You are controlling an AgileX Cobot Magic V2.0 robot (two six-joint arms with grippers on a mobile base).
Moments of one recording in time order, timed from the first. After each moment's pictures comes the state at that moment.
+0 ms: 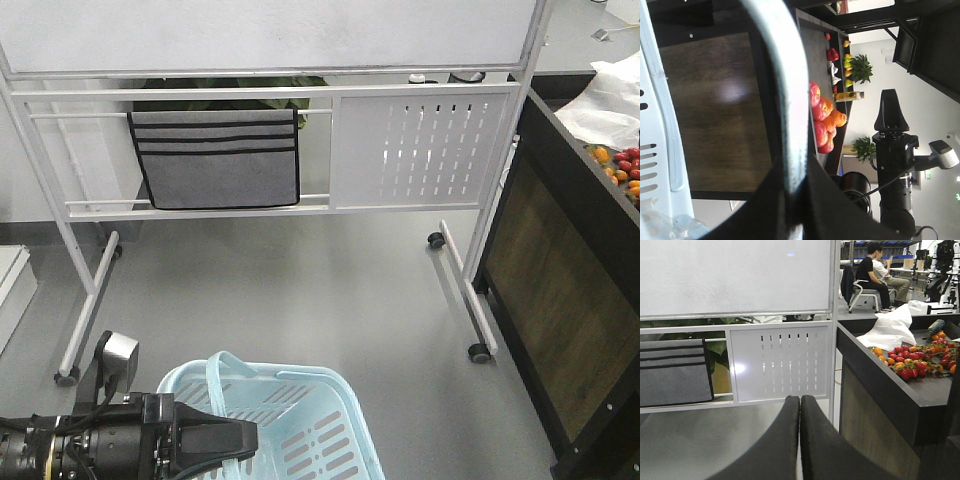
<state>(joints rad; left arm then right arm) -0.22 1.55 -0.33 1.25 -1.14 -1.91 -0.09 -0.01 0.03 -0.03 0.09 0.03</state>
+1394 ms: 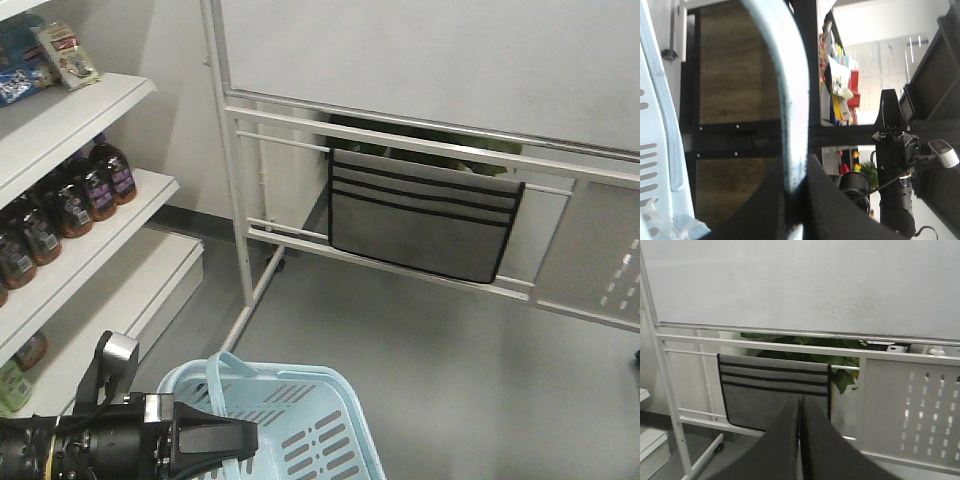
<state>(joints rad) -0.22 1.55 -0.33 1.25 -1.14 -1.91 -0.09 -0.01 0.03 -0.03 0.09 0.03</state>
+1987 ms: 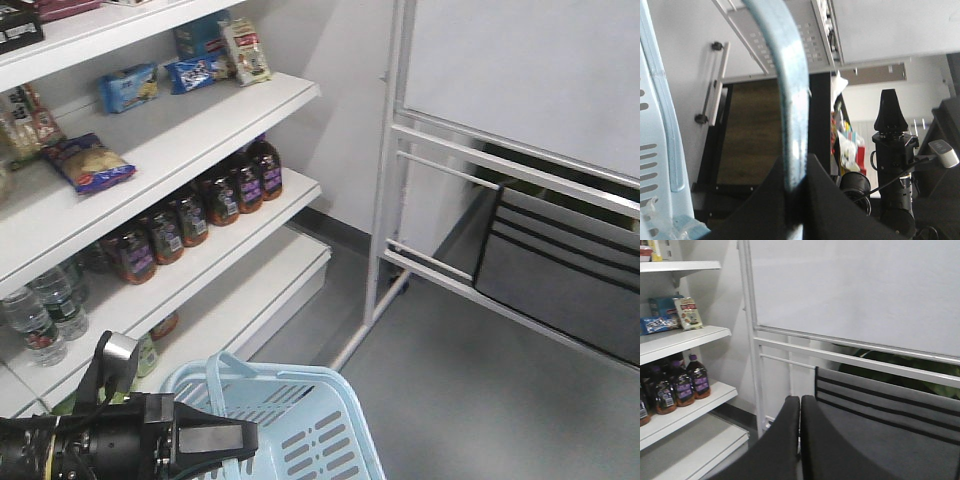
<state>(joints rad) -0.22 1.55 -0.33 1.25 -1.14 -1.91 -0.09 -0.01 0.03 -0.03 0.09 0.03</state>
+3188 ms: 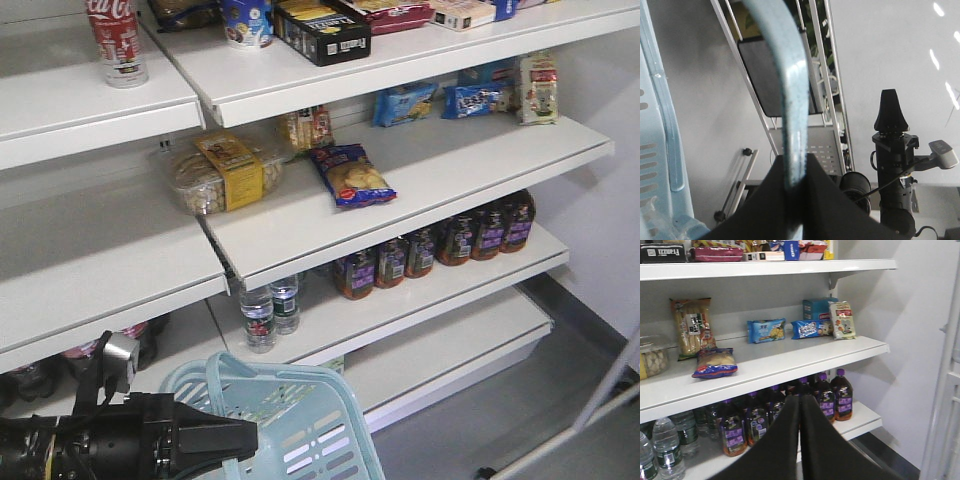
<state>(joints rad) -0.22 1.55 -0.33 1.25 -1.14 -1.91 -0.09 -0.01 0.03 -0.03 0.09 0.03</state>
